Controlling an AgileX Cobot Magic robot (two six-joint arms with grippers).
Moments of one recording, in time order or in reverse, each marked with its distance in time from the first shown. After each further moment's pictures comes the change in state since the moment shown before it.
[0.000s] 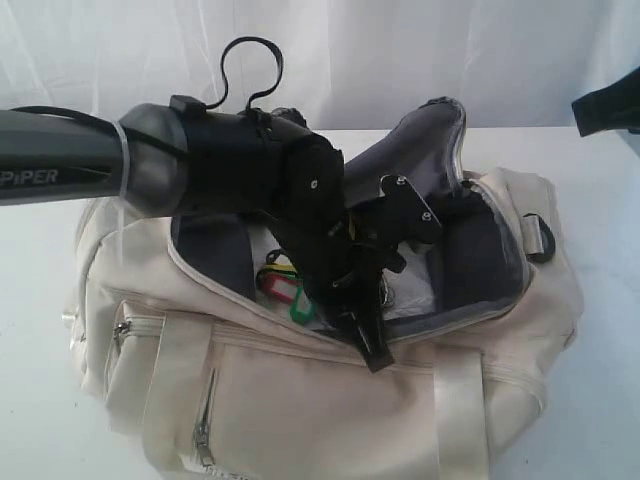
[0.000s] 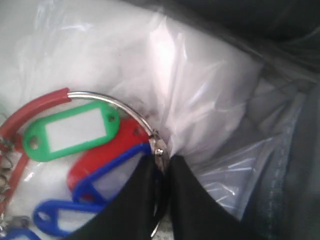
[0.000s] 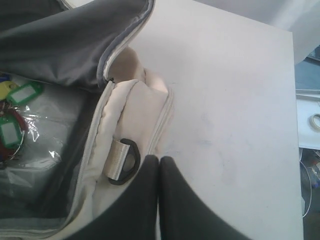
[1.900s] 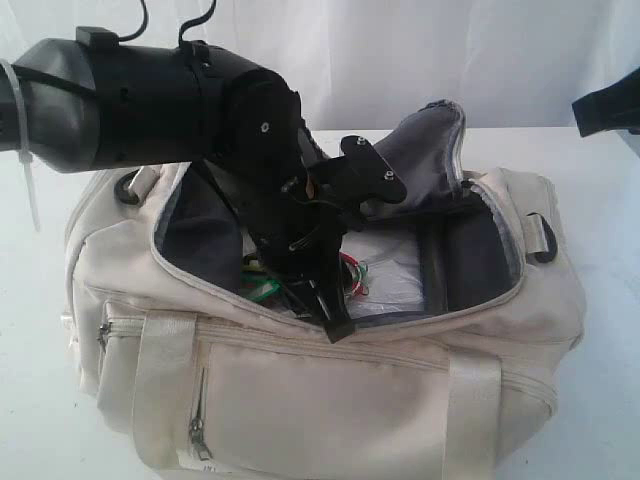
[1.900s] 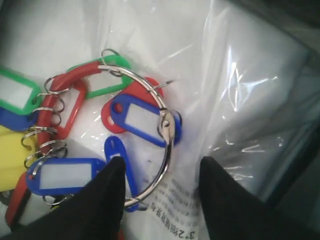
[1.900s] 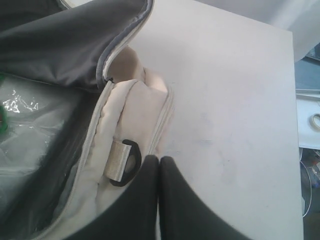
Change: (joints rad) left arm 0.028 -0.142 0.019 0.069 0.142 -0.075; right arm 0.000 0.000 0.000 0.000 0.002 0.000
